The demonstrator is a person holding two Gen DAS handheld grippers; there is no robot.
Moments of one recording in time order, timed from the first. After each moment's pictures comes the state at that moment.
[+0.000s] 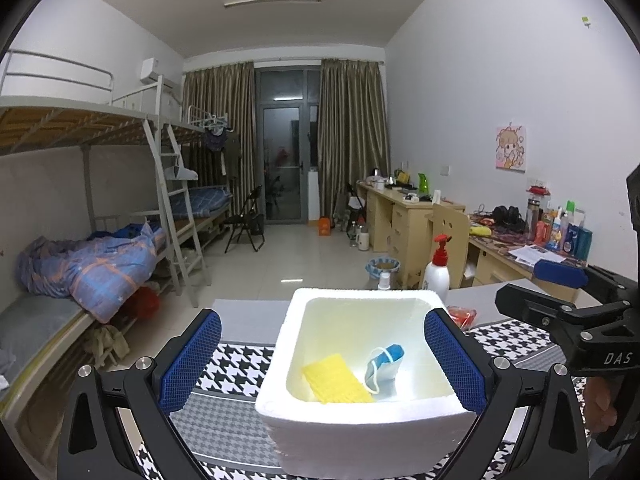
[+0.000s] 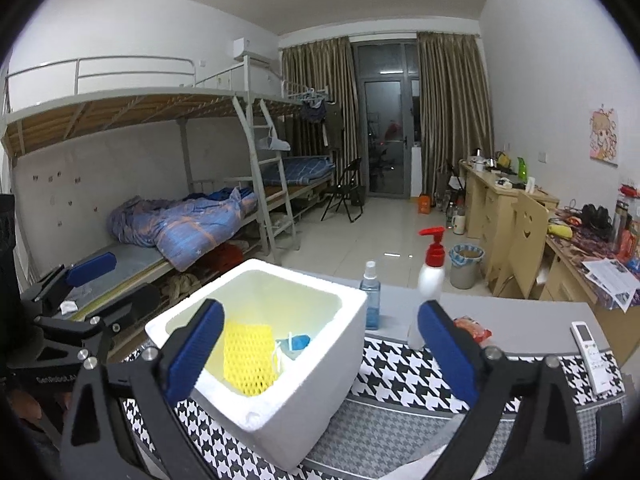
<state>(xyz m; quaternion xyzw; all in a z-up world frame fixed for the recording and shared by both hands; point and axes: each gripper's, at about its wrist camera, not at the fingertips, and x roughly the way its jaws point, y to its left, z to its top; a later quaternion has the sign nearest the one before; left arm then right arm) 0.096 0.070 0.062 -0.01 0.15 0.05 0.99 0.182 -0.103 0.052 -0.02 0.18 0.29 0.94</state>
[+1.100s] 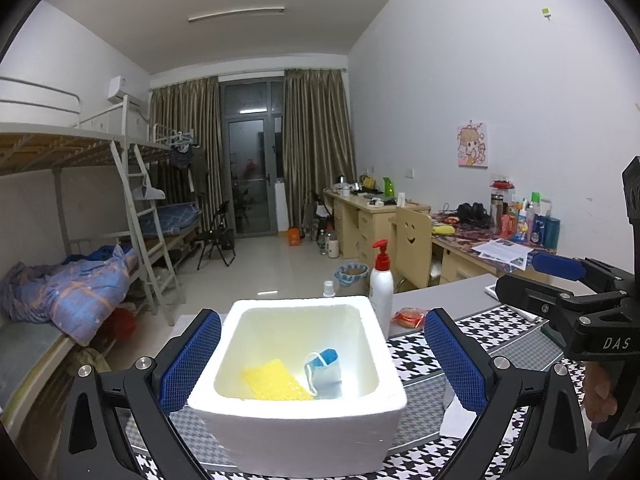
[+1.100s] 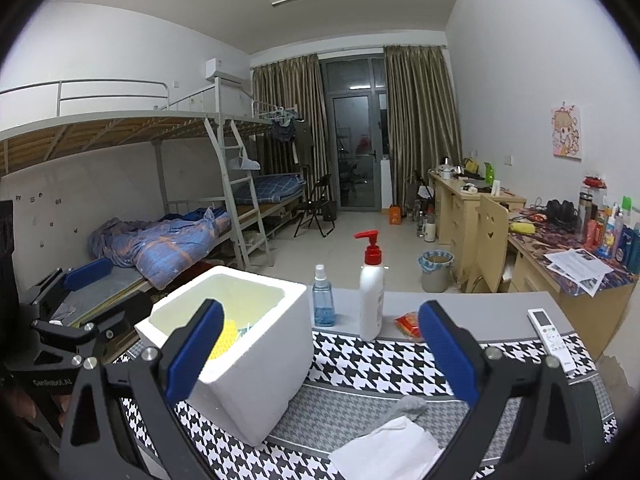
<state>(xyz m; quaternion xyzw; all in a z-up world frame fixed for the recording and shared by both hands) 0.081 0.018 0.070 0.02 0.13 0.00 0.99 0.153 -0.165 0.055 0.00 0.16 0.24 0.96</state>
